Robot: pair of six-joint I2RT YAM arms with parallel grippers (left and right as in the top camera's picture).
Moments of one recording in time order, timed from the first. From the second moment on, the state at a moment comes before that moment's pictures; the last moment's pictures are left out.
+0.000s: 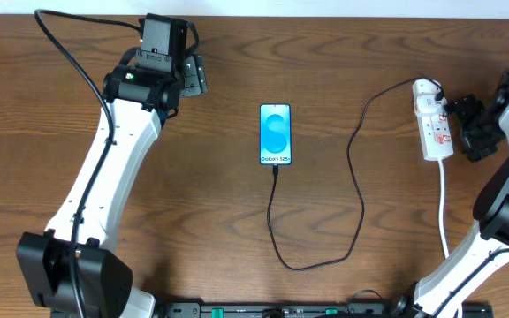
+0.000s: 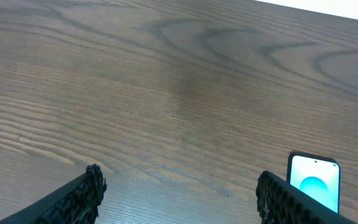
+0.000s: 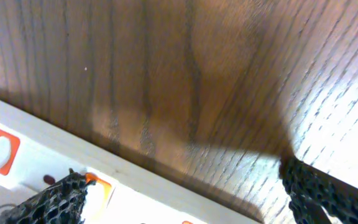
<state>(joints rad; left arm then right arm) -0.22 1.68 1.57 -0.80 -0.21 -0.34 -0.45 2.14 1.56 -0.72 -0.12 0.72</state>
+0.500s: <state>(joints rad) -0.22 1.68 1.57 -0.80 -0.21 -0.34 -0.46 2.14 1.56 -0.76 -0.14 0.73</state>
